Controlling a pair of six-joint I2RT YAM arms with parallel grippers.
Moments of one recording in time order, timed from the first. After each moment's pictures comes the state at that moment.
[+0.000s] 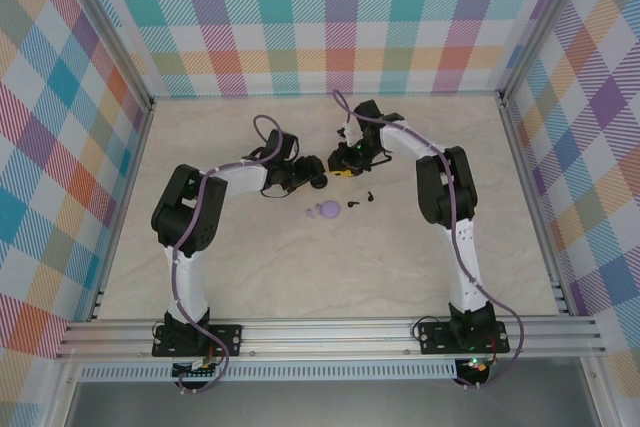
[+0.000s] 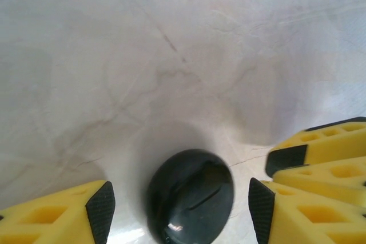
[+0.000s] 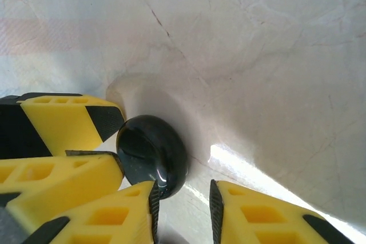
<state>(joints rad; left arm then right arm) -0.42 2.02 1.26 -0.12 0.29 -0.80 0.40 2.36 1.91 -0.81 -0.65 0.29</state>
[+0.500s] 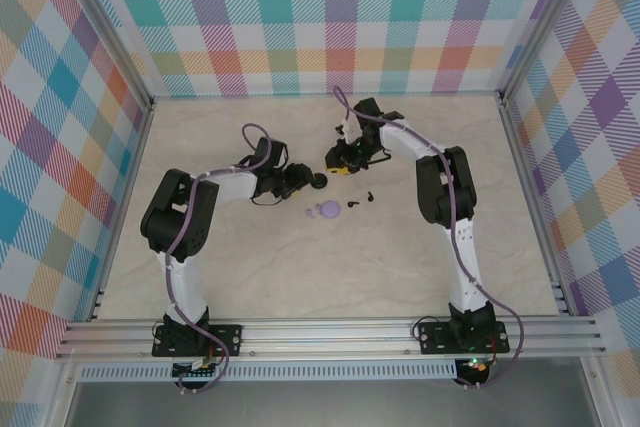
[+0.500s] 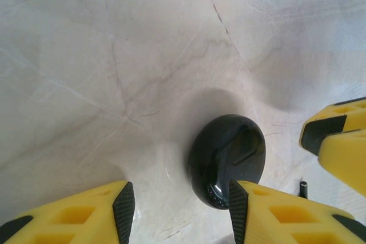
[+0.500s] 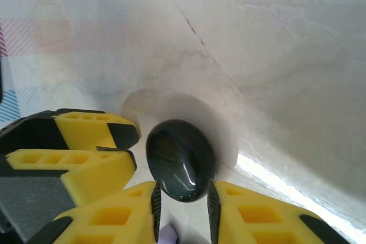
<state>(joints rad) -0.39 1.96 1.12 -0.04 0.36 -0.85 0.40 2.37 1.95 -0.81 -0.72 0.31</state>
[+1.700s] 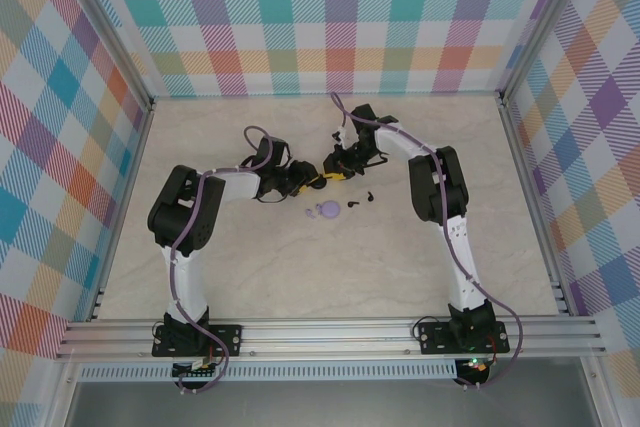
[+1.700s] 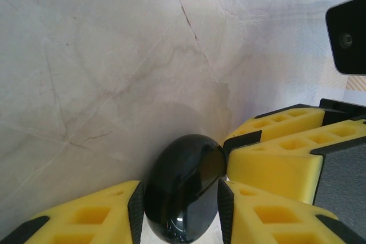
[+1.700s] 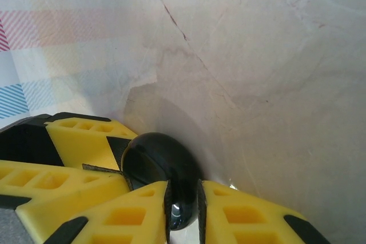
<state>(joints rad) -0.39 2.02 1.14 0.08 0.46 -0.97 0.41 2.46 1.99 -0.83 -0.78 0.32</state>
